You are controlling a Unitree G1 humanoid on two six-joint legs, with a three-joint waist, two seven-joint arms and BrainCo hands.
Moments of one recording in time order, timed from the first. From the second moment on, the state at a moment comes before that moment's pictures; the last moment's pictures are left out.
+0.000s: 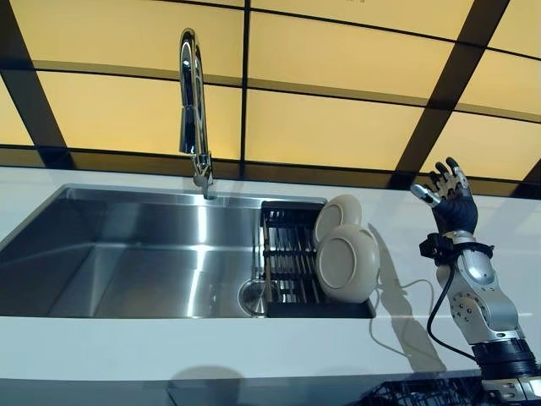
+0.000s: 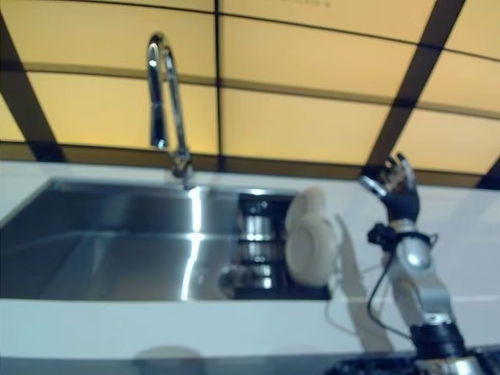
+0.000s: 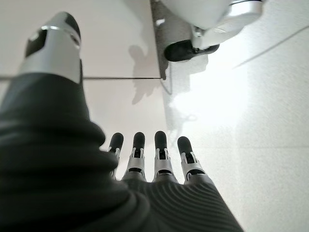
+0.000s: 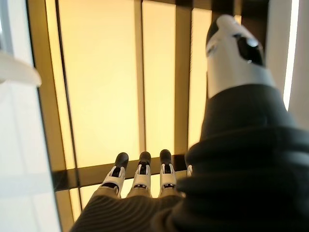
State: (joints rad) left arm 0.04 0.34 -0.16 1.18 -0.14 -0.02 0.06; right arm -0.35 -0.62 -0.07 0.09 0.72 -0.01 -0.26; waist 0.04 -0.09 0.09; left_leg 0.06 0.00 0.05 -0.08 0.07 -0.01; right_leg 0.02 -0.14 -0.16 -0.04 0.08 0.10
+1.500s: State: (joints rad) left arm 0.07 0.37 -0.18 1.15 -0.13 -0.01 0.06; right arm -0.16 -0.61 0.01 0.03 0.69 0.46 0.05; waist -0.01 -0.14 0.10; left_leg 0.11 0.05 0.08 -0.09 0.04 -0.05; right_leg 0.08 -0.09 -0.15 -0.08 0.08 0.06
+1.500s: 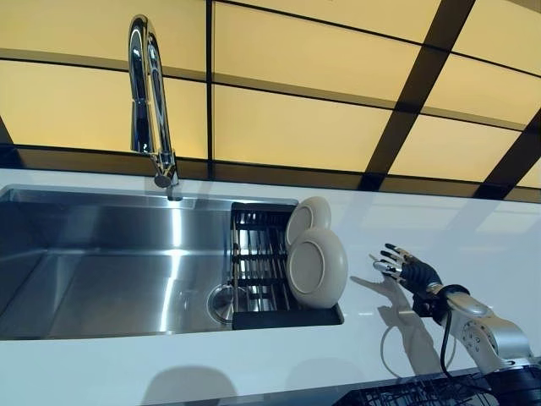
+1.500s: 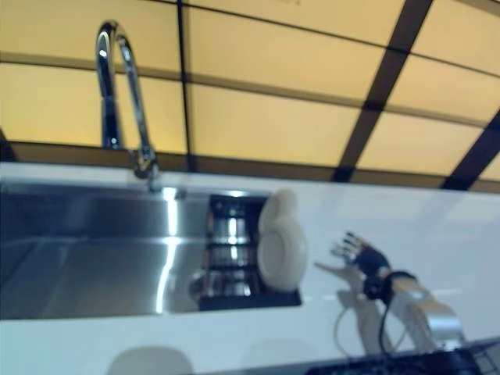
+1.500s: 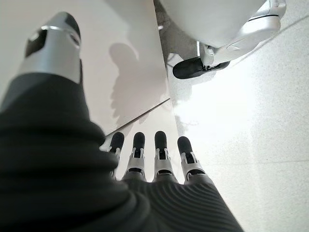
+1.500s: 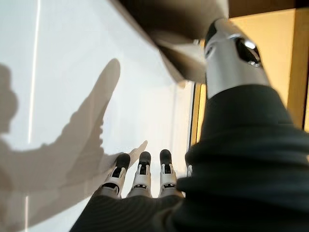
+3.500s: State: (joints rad) left arm 0.04 0.31 -0.32 1.11 -0.14 0.07 0.08; right arm -0.21 -0.38 0.29 -0.04 0.69 0.31 -0.32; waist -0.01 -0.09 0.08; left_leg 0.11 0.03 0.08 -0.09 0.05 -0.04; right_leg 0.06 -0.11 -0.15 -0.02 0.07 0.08
